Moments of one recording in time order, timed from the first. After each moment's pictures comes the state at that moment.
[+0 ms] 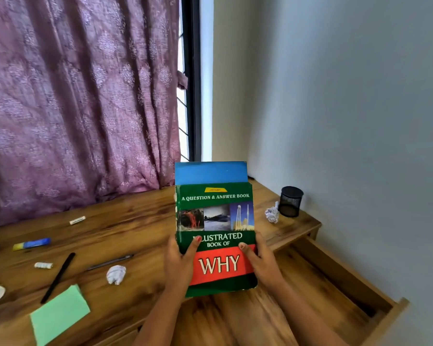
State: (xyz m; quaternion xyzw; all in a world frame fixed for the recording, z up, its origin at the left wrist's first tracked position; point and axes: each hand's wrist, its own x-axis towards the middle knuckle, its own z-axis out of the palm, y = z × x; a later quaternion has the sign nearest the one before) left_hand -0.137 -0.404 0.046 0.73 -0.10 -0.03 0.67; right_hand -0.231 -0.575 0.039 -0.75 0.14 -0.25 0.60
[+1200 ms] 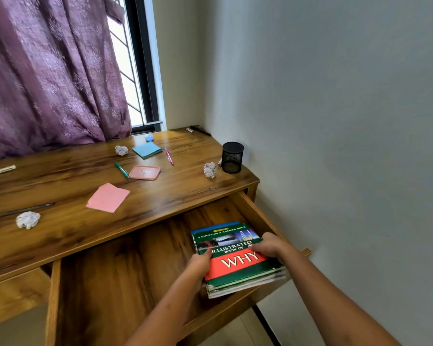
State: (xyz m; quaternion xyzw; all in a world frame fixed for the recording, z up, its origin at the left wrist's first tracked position) left_hand -0.303 -0.626 -0.070 0.77 0.09 -0.38 0.51; right_hand -0.384 -0.803 0.002 -0.82 0.37 0.18 0.40
